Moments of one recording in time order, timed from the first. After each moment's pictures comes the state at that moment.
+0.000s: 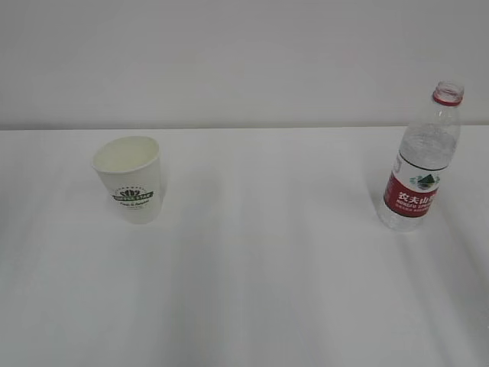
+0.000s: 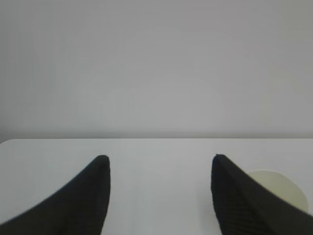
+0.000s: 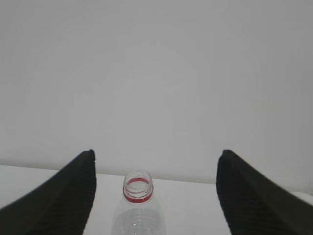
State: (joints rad) left arm -0.04 1.00 -0.53 -0.08 -0.16 0.00; right arm 0.06 0.86 -0.51 -0.11 -0.18 0.05
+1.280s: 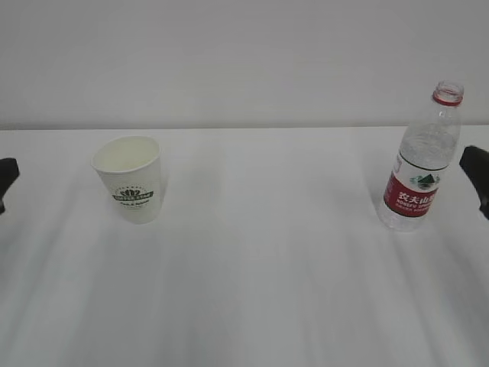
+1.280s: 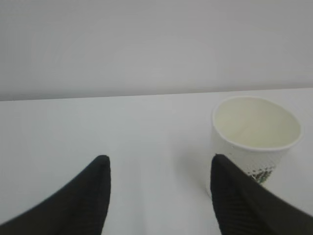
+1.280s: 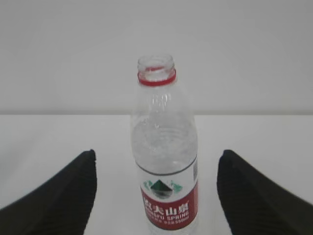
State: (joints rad) left arm -0.04 1.35 -0.25 0.14 -0.78 -0.17; right arm 0.06 1.15 -0.21 -0.12 -0.66 0.14
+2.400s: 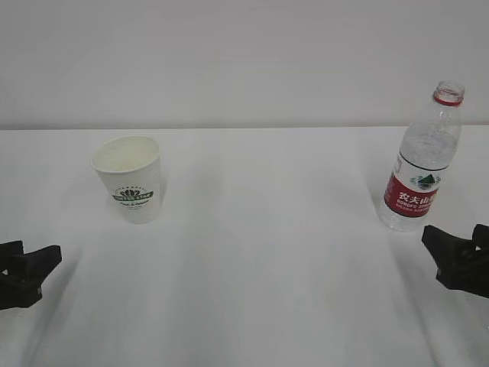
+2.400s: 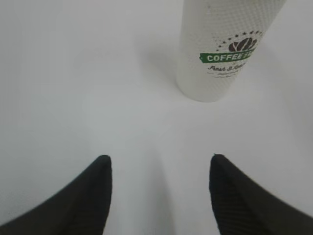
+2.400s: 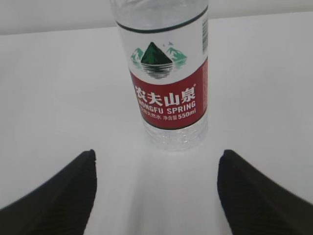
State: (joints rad) left arm -0.04 1.79 -0.12 0.25 -1.14 -0.17; right arm 0.06 1.72 -0.11 -0.11 -1.14 0.12
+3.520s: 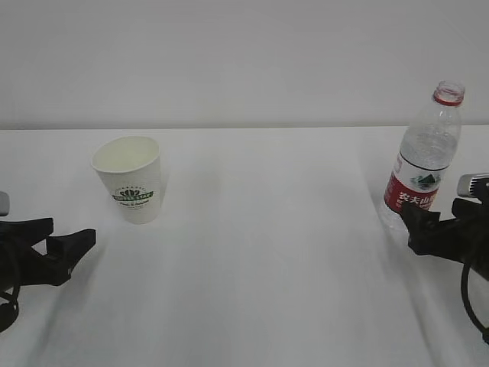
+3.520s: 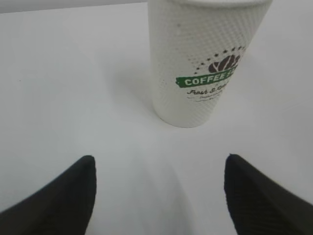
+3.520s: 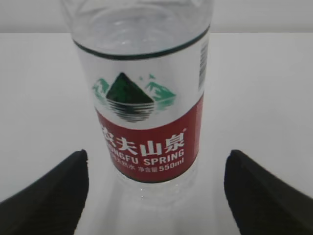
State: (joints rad) left arm -0.04 1.91 -0.28 0.36 -1.15 -0.14; right arm 0.06 1.94 -0.33 -0.06 -1.15 0.03
